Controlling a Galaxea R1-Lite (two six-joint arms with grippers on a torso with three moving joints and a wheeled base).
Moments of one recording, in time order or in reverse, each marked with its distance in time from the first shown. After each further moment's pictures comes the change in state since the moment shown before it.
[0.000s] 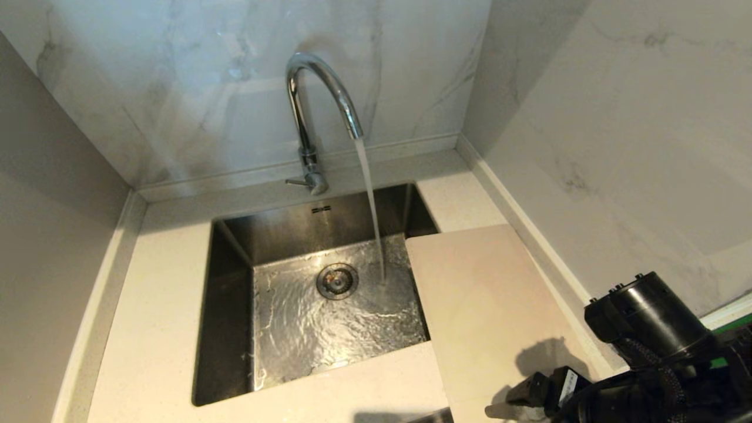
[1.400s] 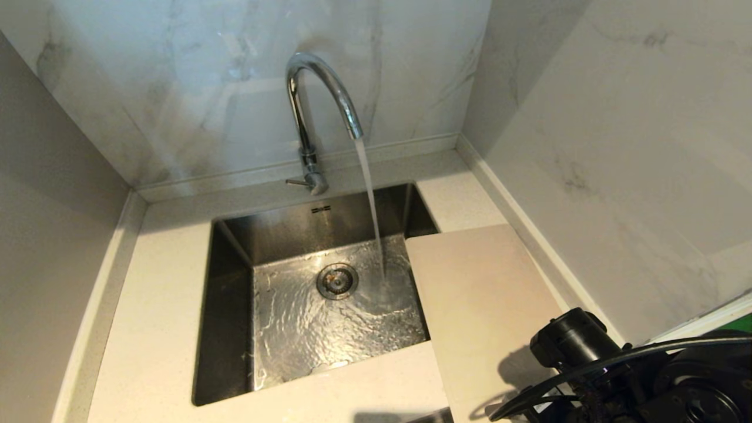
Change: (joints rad) left arm 0.000 0.000 0.000 0.000 0.000 0.000; right arm 0.000 0.219 0.103 -0.150 -0.070 0.398
